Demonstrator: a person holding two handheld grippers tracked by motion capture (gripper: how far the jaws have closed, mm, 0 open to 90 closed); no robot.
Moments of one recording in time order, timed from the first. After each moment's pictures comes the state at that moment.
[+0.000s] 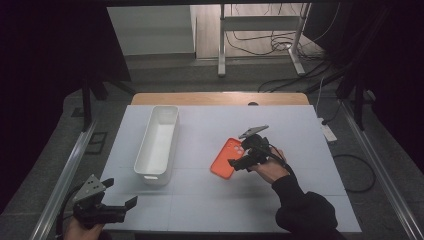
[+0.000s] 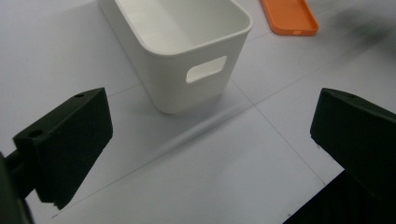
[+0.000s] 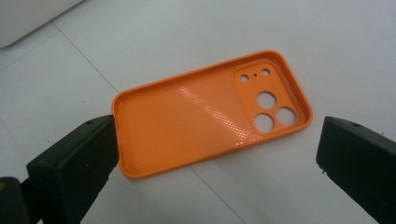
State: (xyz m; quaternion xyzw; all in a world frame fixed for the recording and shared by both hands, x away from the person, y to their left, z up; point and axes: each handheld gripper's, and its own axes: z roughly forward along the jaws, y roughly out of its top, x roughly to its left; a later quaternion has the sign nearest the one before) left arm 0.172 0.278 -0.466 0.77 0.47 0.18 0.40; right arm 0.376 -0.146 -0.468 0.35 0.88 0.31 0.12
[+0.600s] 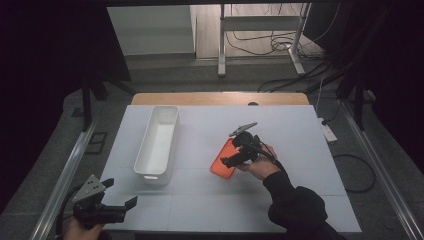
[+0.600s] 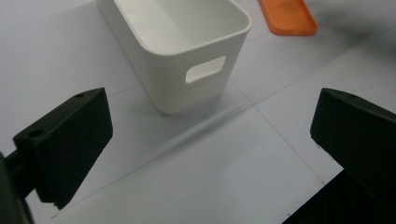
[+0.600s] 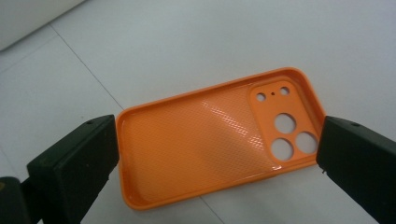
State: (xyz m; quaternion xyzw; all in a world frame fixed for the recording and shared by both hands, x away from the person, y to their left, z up) left arm 0.172 0.278 -0.466 0.77 0.47 0.18 0.40; right arm 0.389 -0.122 -0.473 0.34 0.88 0.30 0.11
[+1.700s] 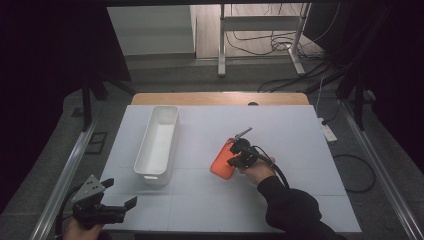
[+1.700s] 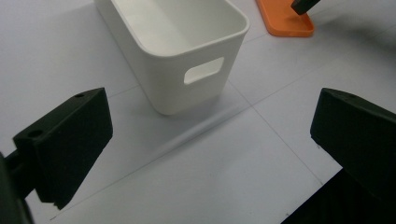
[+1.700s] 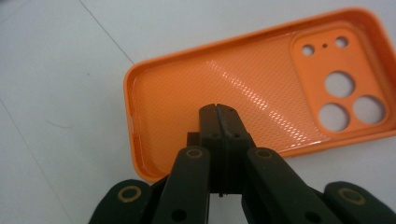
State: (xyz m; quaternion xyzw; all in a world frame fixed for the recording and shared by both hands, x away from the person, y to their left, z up) left arm 0.172 0.279 -0.466 0.77 0.46 0.18 0.41; right arm 0.386 -0.120 -0.501 0.33 0.91 0.25 0.05
